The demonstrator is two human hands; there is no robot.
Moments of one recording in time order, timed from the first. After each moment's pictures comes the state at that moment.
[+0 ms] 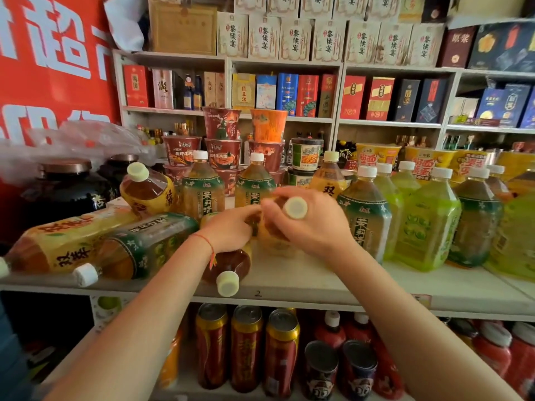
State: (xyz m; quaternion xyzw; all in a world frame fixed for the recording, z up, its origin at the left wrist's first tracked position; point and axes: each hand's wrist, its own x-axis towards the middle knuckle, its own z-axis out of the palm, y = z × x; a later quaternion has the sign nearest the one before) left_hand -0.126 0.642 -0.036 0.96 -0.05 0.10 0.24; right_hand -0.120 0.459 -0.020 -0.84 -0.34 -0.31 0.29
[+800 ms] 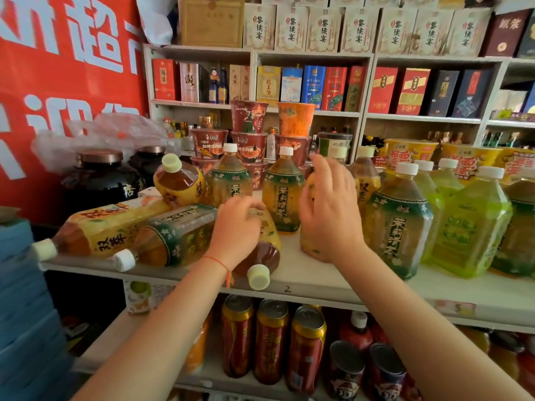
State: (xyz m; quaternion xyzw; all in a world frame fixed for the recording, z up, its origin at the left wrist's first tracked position) left_hand -0.149 0.655 -0.065 0.86 0.04 0.32 0.40; right_hand -0.102 0.497 -0.041 -0.78 -0.30 -0.48 0.25
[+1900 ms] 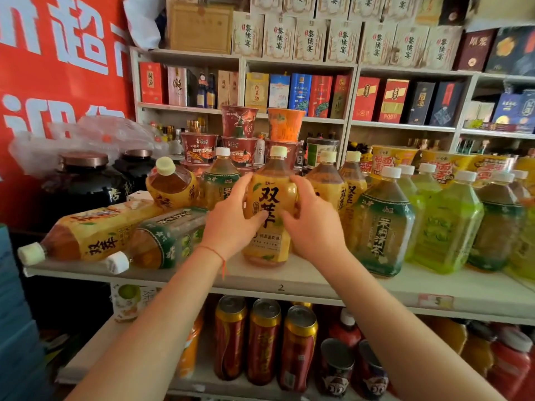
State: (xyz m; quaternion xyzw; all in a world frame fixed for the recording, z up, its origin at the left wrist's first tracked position) left_hand -0.157 0.660 -0.049 0.88 0.00 0.31 0.35; right_hand -0.129 0.507 -0.037 -0.88 -0.23 -0.27 0.31
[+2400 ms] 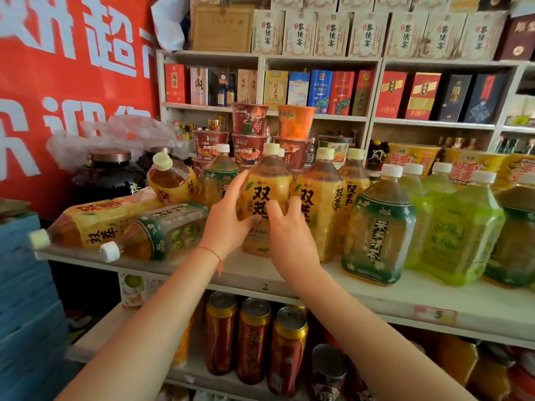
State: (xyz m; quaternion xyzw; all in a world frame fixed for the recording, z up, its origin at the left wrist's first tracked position) left_hand -0.129 0.652 -0.072 0.84 -0.01 0.37 0.40; right_hand -0.110 0.513 -0.078 -0.89 -0.30 -0.29 0.19
